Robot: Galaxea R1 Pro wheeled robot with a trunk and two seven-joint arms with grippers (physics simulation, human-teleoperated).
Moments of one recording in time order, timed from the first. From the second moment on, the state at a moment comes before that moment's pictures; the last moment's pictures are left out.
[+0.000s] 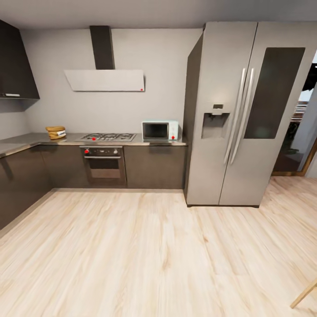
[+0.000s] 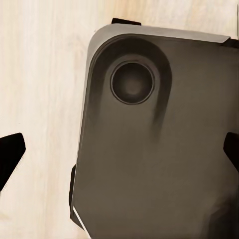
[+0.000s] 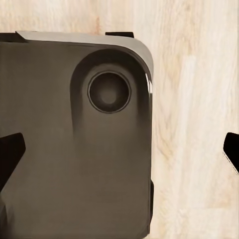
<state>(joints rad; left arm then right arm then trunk) 0.00 0.02 0.02 -0.05 0.15 -0.05 0.01 -0.02 -0.02 0.00 0.01 -0.01 -0.13 0.00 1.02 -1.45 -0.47</state>
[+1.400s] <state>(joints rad) 0.00 0.02 0.02 -0.05 0.15 -0.05 0.01 -0.02 -0.02 0.00 0.01 -0.01 -0.13 0.00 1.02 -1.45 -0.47</state>
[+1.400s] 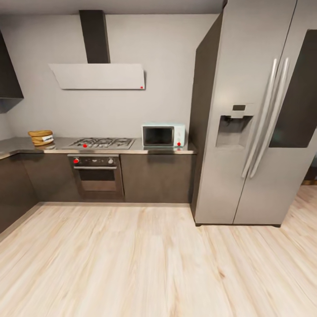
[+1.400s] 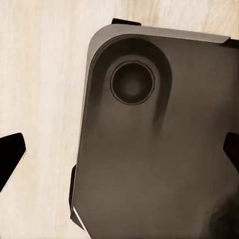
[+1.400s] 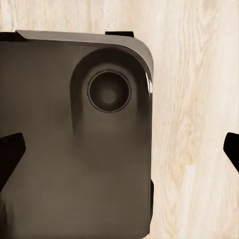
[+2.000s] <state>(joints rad) 0.00 0.02 0.01 -0.05 0.15 -0.05 0.01 -0.02 -0.02 0.00 0.01 -0.01 -0.13 0.00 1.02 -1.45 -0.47</state>
